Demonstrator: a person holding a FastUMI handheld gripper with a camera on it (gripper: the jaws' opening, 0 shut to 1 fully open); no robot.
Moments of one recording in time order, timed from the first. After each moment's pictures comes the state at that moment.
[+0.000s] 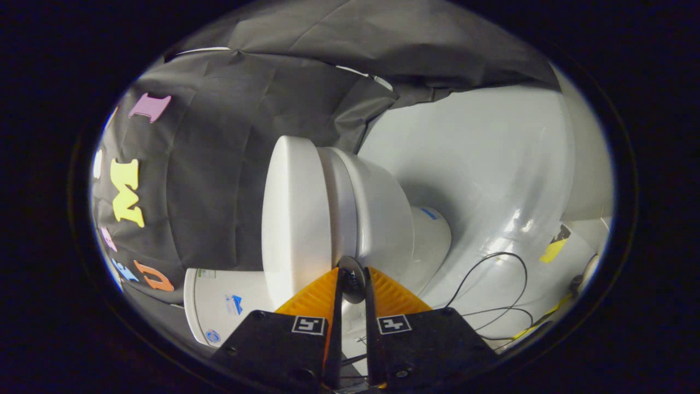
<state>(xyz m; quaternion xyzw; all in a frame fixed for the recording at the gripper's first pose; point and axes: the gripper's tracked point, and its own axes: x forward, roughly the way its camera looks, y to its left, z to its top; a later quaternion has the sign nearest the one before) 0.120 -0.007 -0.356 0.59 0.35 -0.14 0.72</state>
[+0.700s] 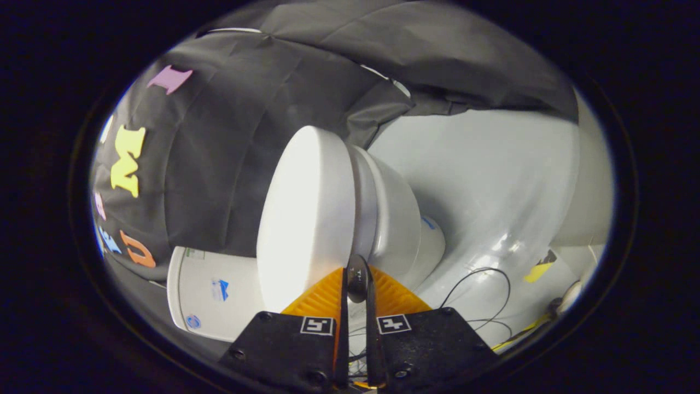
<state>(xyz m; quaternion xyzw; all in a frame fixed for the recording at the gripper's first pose) 0.121 0.002 -0.345 0.52 0.37 -0.13 0.76</state>
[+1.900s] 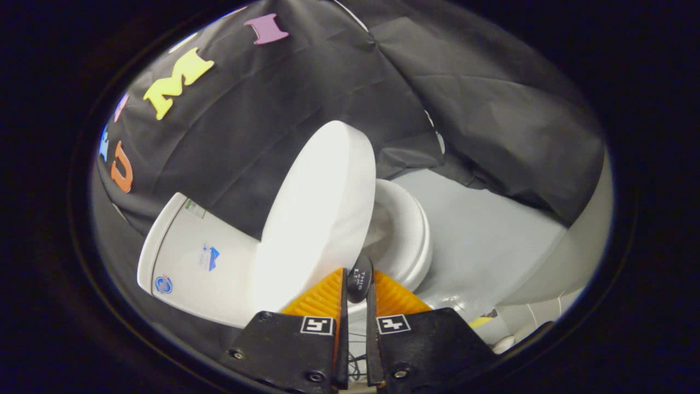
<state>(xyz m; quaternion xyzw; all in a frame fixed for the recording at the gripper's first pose) 0.141 0.033 -0.235 0.31 0.38 -0.13 0.86</state>
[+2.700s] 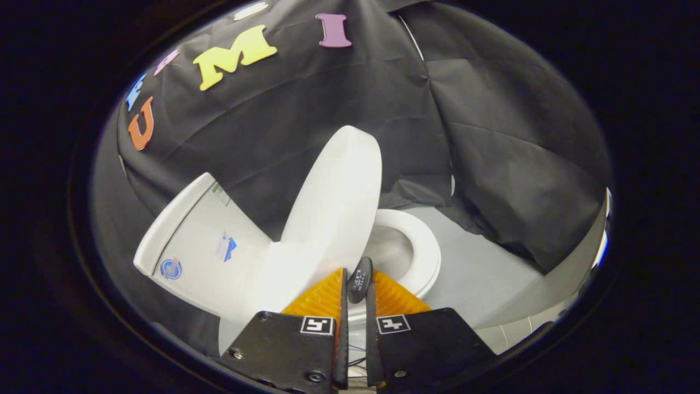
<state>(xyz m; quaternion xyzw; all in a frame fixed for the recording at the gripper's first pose) 0.152 0.082 -0.165 0.18 0.35 -0.11 0.91</state>
